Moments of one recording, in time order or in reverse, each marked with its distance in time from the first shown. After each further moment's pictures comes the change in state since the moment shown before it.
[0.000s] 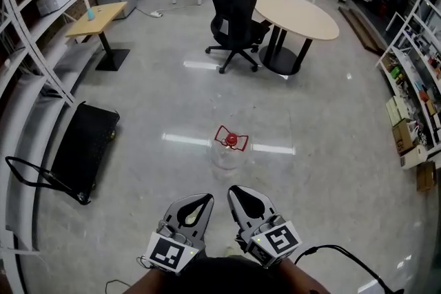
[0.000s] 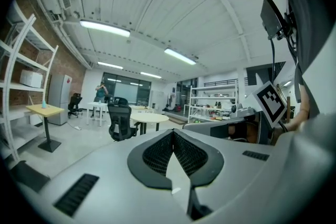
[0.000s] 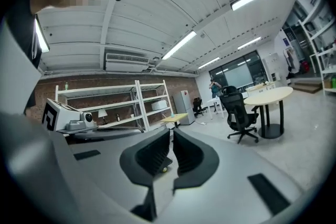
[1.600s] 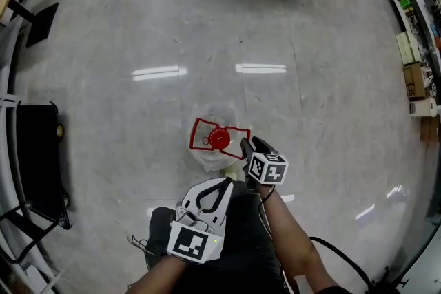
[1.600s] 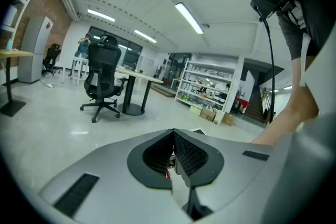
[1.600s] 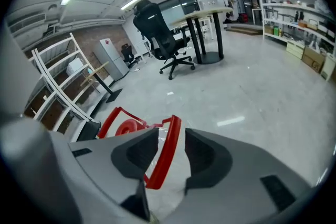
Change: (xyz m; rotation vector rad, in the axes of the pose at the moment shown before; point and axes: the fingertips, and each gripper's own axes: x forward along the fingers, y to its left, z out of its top) left arm 0.372 0.186 -0.363 -0.106 0.299 -0.276; right arm 0.216 -0.535 -0.507 0.437 0.596 -0.634
